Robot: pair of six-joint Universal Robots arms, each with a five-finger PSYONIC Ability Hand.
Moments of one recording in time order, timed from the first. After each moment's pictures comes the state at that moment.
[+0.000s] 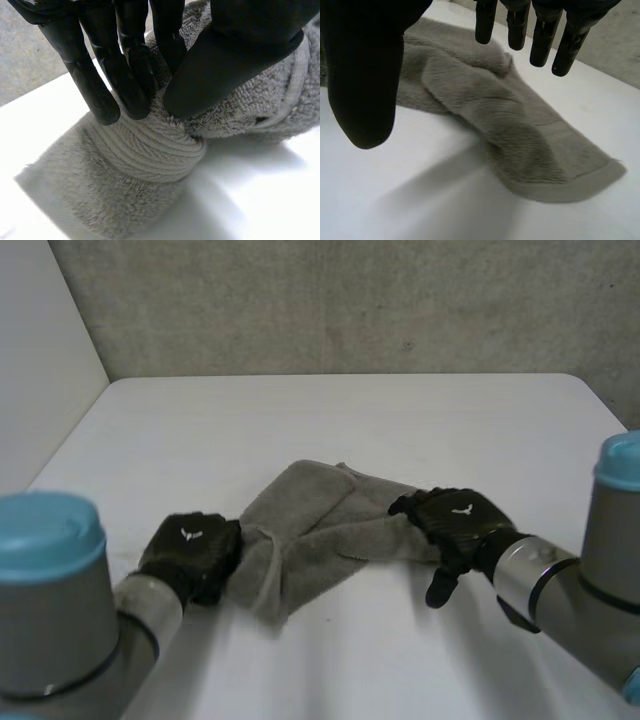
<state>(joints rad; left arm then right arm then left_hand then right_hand) 4.15 -1.76 -1.86 3.20 -1.67 3.27 1.99 -1.30 1.70 0.08 1.34 2.91 1.18 1.22 1.22 1.22 1.03 0.21 0.23 0.22 0.23 0.06</state>
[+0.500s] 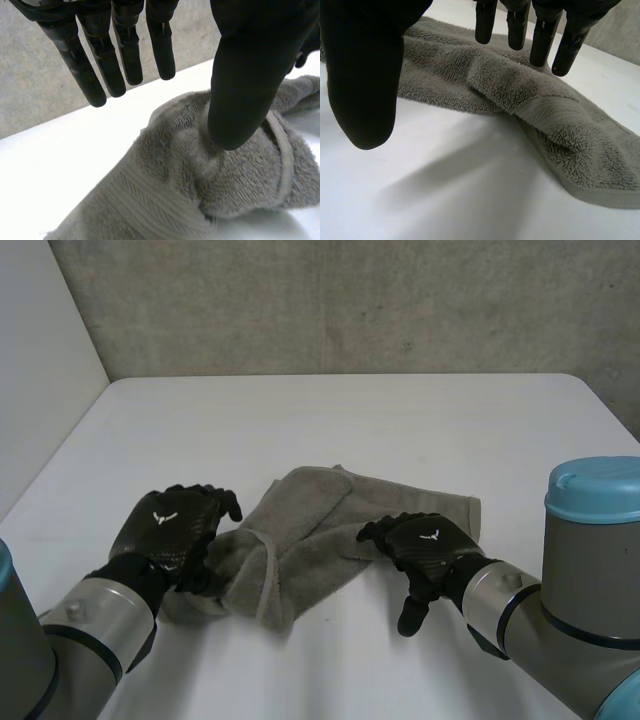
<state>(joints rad) 4.17 -1.56 -1.92 3.22 -1.64 3.17 2.09 -1.26 1.70 0.08 1.36 2.95 0.55 0.54 0.54 0.54 0.36 0.21 0.23 0.22 0.23 0.06</state>
